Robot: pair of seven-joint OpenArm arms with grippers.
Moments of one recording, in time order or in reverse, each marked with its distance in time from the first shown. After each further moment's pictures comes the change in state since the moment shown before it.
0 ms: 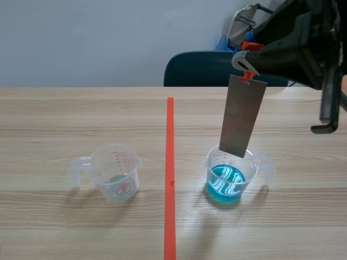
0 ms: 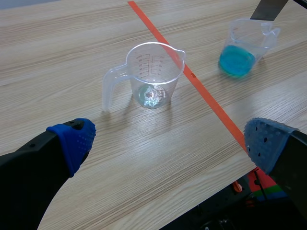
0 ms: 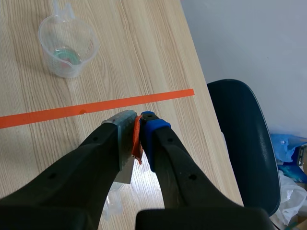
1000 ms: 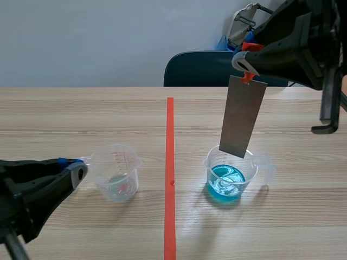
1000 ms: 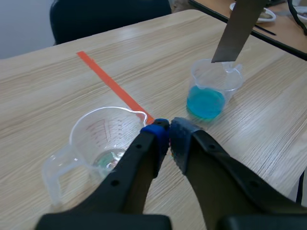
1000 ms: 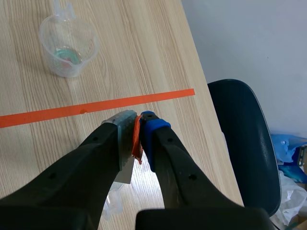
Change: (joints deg) left arm -37.3 -1.6 25.7 -7.0 5.1 -0.5 10.9; right arm 0.0 0.0 0.0 0.0 0.0 0.2 -0.1
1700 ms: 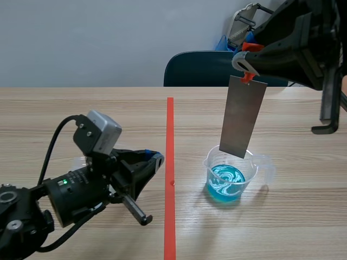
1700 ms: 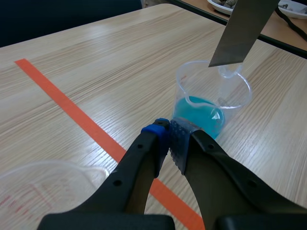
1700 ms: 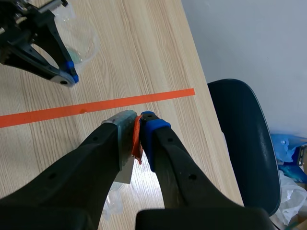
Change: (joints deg) left arm -35.7 7.7 30.6 -25.8 1.0 6.1 0.6; right arm 0.0 0.0 0.0 0.0 0.0 0.0 0.0
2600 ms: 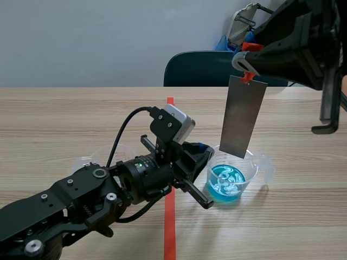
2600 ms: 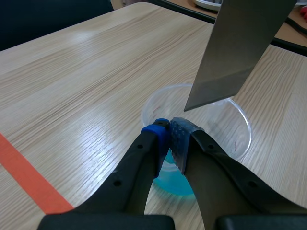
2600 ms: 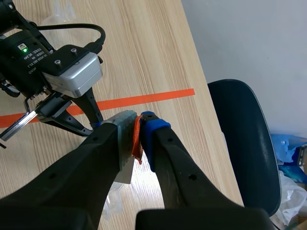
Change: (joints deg) left arm -13.5 14.4 9.6 -14.8 6.1 2.4 1.5; right arm 0.0 0.0 0.0 0.0 0.0 0.0 0.0
